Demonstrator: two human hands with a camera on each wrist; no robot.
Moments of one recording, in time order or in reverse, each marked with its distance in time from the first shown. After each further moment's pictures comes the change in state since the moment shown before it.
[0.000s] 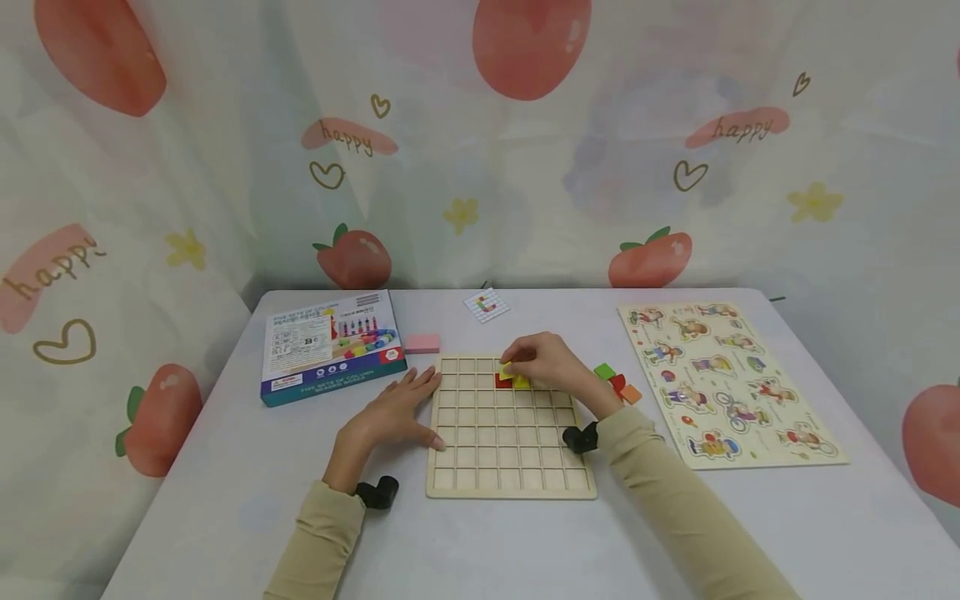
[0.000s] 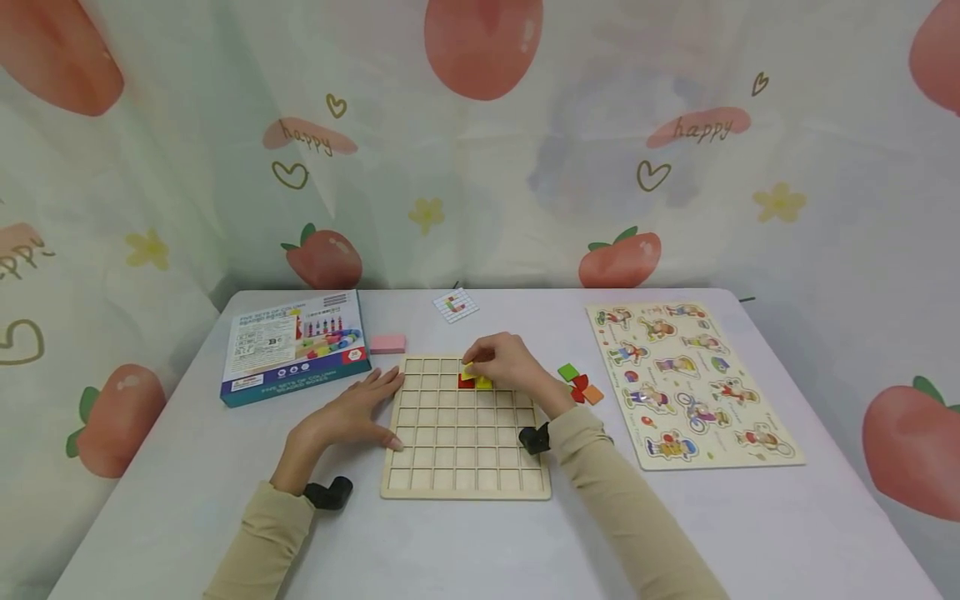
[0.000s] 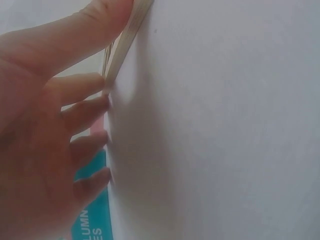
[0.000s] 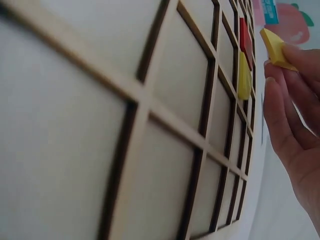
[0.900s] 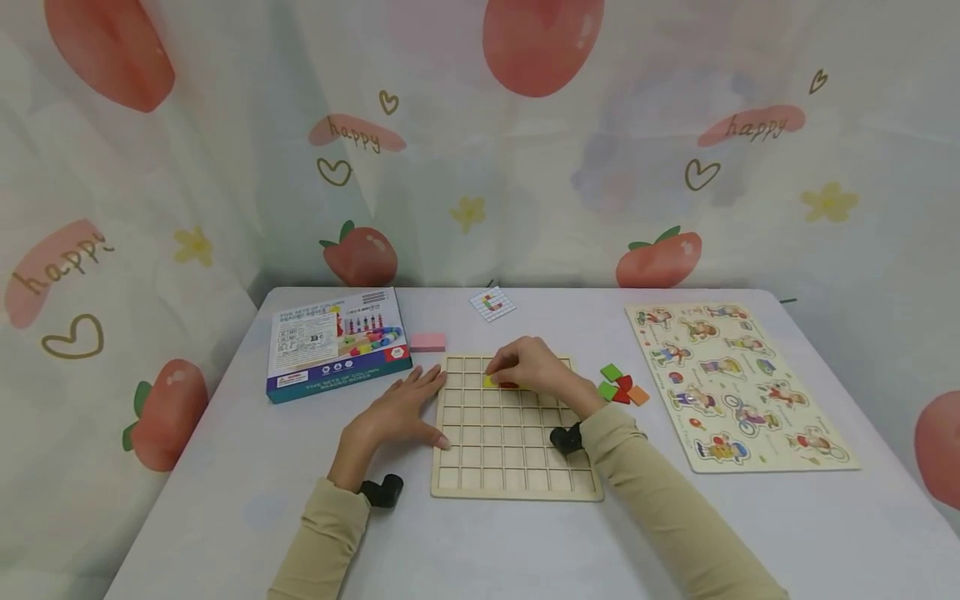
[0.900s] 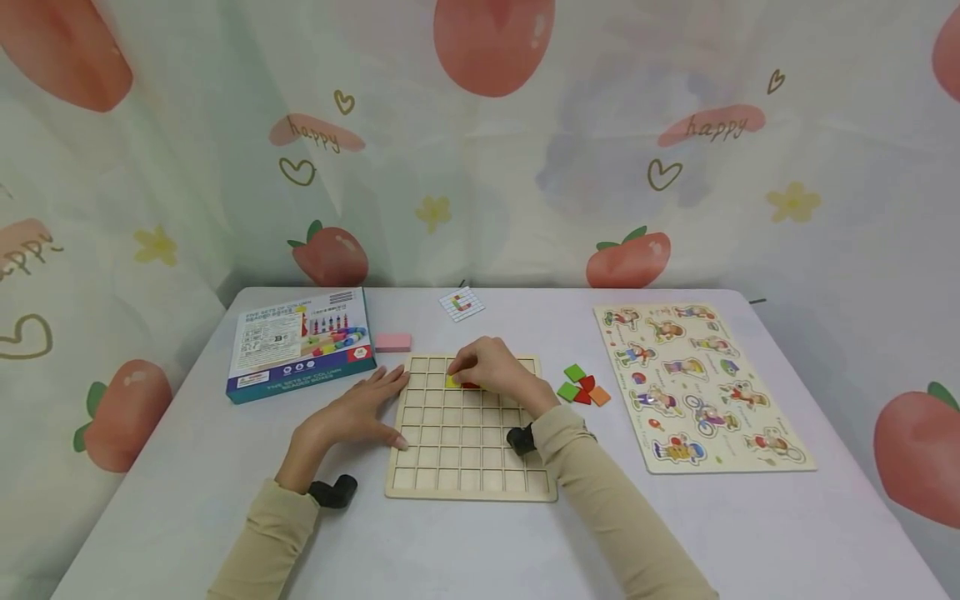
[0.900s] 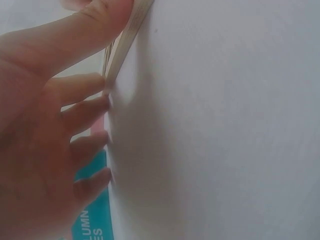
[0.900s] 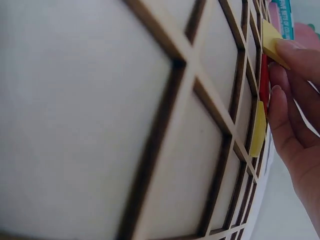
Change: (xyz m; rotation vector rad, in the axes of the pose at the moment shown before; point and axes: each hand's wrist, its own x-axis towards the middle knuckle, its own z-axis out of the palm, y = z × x) left_hand 0.000 0.000 0.000 0.006 -0.001 -0.008; right_hand 0.017 -0.013 0.021 -0.047 -0.098 -0.025
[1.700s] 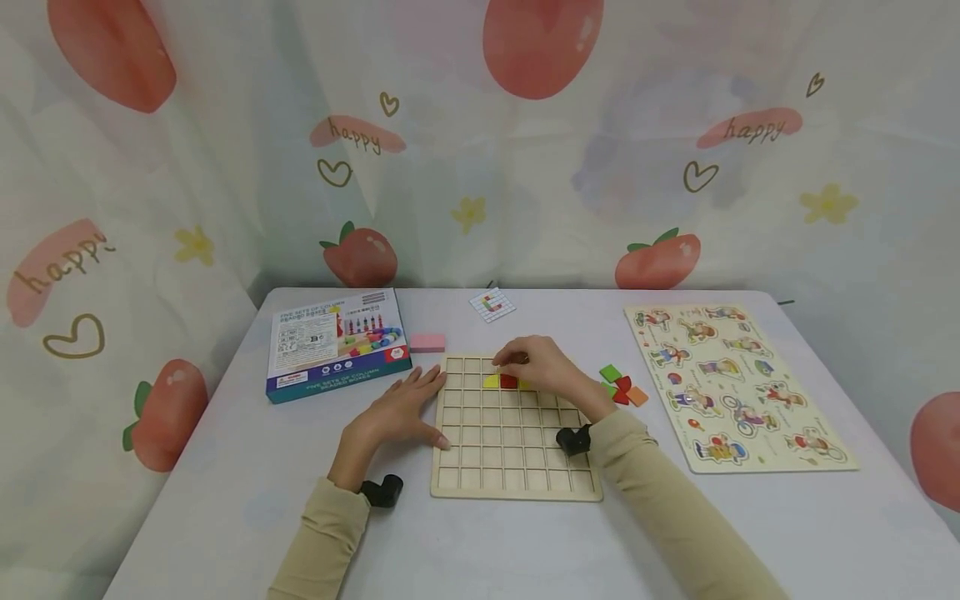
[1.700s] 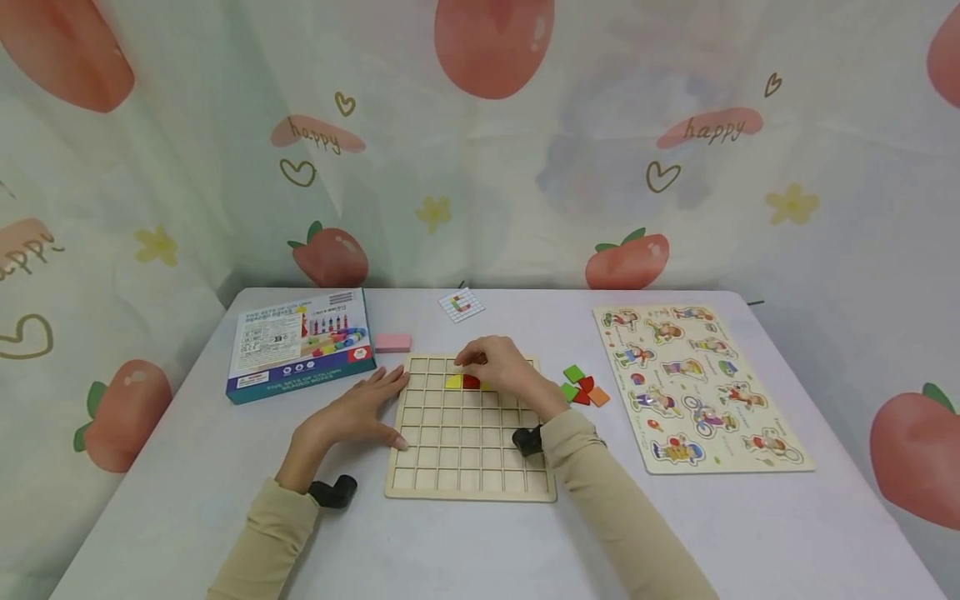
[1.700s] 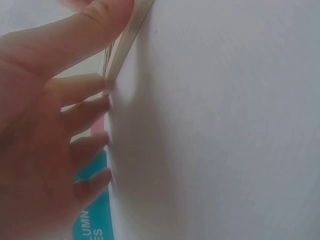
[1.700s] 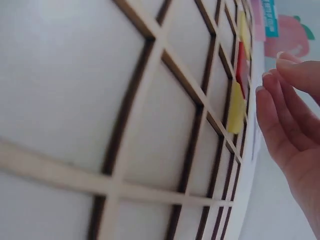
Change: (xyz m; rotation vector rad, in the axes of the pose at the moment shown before) left_hand 0.001 0.001 0.000 0.011 0.004 0.001; right_hand -0.012 0.000 -0.008 -0.064 0.073 -0.013
